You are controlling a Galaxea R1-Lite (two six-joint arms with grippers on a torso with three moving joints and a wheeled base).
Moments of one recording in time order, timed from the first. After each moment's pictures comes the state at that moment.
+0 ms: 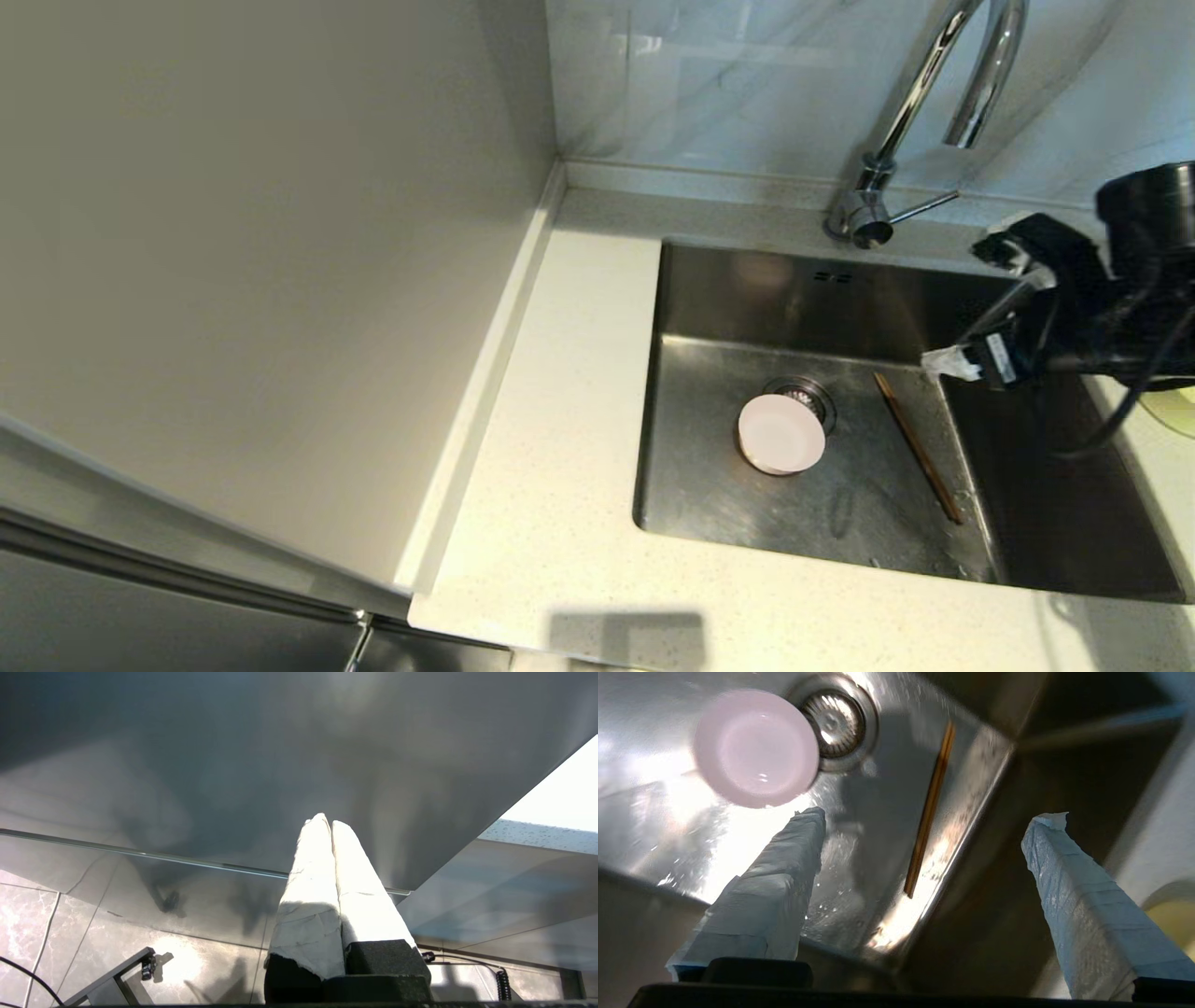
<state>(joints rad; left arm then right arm) 0.00 0.00 0.00 0.00 0.02 -0.03 0.04 1.67 -1.24 0.13 -0.13 -0.33</state>
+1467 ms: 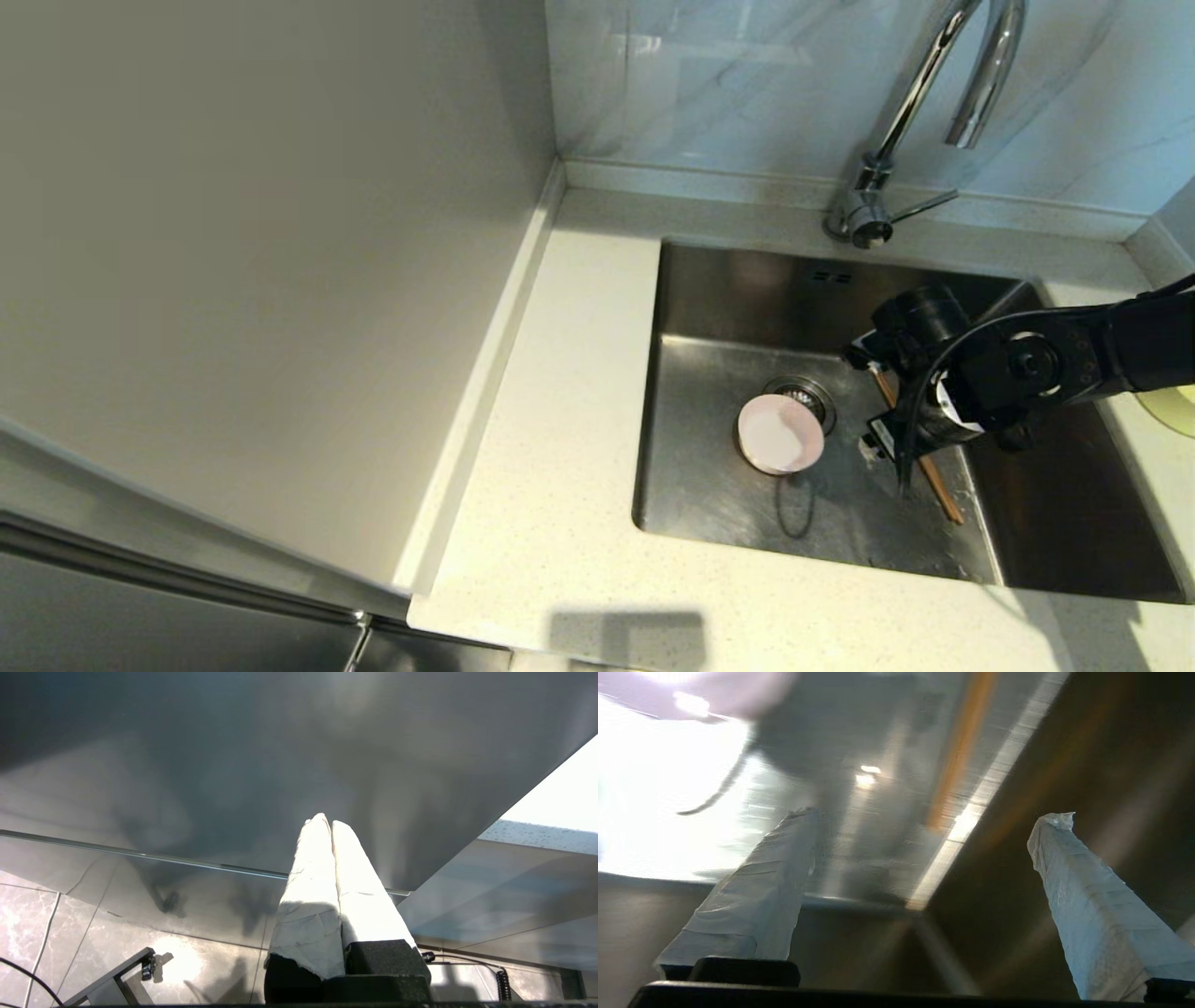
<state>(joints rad) 0.00 0.00 0.00 0.00 0.02 -0.03 0.20 1.99 -1.33 0.27 -0.46 -0.18</state>
